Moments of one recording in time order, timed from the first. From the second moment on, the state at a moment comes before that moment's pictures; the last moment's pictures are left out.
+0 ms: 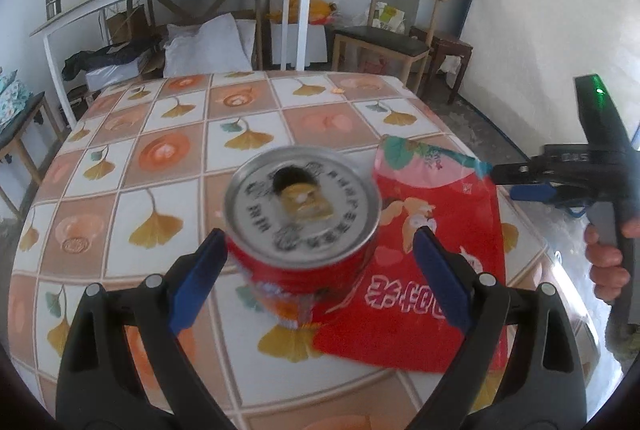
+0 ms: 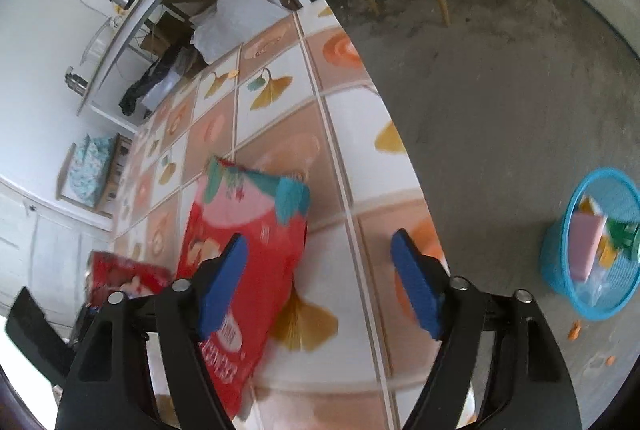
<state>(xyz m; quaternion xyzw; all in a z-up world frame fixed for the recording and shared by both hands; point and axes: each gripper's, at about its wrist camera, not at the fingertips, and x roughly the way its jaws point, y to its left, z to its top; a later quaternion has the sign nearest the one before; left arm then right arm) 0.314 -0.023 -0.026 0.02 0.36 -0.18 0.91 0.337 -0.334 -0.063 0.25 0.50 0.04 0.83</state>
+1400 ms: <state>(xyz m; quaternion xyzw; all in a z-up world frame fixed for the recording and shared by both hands) 0.184 0.049 -0.021 -0.10 0.39 -0.19 0.89 0.235 -0.226 -0.023 -0.11 0.47 0.20 0.85</state>
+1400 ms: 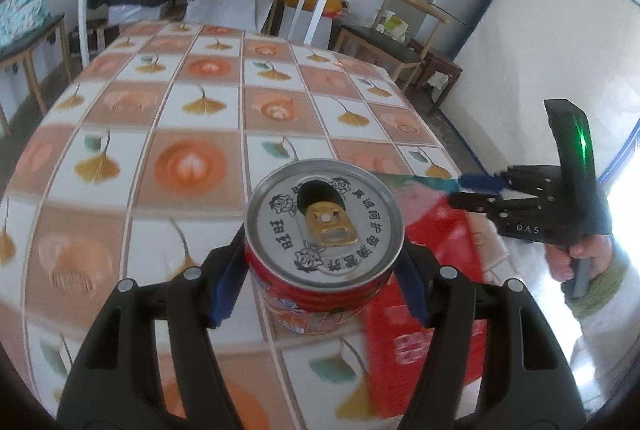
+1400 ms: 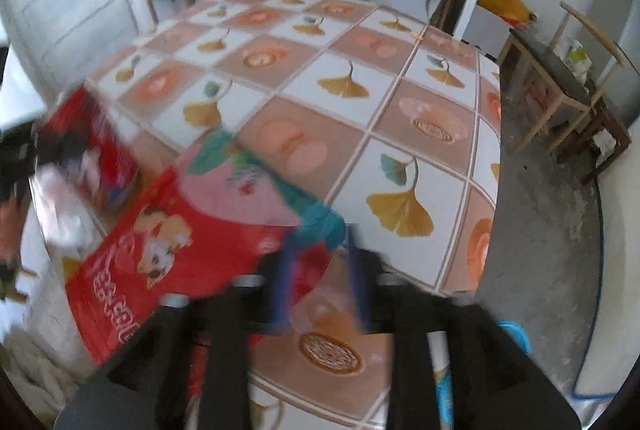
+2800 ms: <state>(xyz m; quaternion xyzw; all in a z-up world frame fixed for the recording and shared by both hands) 0.132 0.020 -0.020 -0.10 0.38 -0.19 0.90 0.175 -0.240 -0.095 0.40 0.54 0.29 0.68</state>
